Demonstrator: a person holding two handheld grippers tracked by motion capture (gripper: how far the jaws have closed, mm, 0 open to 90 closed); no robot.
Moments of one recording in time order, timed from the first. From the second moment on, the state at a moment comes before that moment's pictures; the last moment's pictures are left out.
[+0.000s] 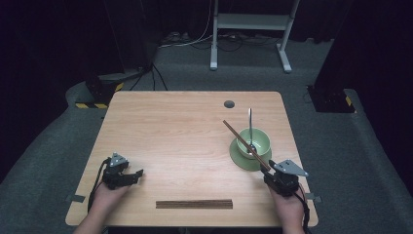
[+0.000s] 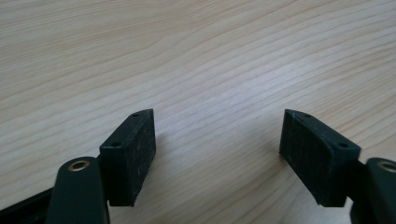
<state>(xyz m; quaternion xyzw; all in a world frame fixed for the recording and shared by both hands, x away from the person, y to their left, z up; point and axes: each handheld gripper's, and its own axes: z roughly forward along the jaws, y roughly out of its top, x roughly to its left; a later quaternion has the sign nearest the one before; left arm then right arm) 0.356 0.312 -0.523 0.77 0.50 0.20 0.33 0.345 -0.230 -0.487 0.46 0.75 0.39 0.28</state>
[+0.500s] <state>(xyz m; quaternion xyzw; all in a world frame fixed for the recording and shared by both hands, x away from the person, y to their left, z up) 0.388 0.251 -0.498 0.76 0.47 0.15 0.41 0.346 -0.234 -0.486 0.47 0.75 0.35 0.29</state>
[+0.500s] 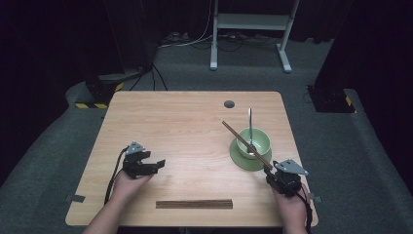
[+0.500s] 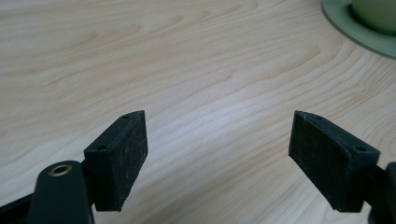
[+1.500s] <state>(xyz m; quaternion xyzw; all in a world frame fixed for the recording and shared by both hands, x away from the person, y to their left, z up) 0.446 0.102 -0.480 0.77 0.44 0.18 0.44 0.378 -0.281 -0.485 0.48 0.73 0.39 0.29</state>
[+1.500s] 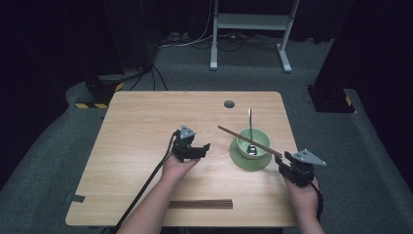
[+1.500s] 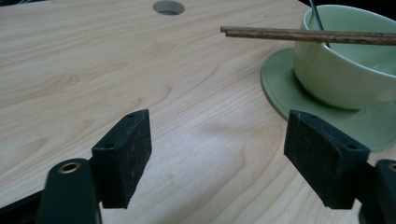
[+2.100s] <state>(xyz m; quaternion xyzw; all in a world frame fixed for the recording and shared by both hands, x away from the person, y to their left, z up) 0.481 0.055 -0.481 0.77 0.42 0.18 0.45 0.398 -0.285 -0.479 0.48 0.73 0.38 0.30</state>
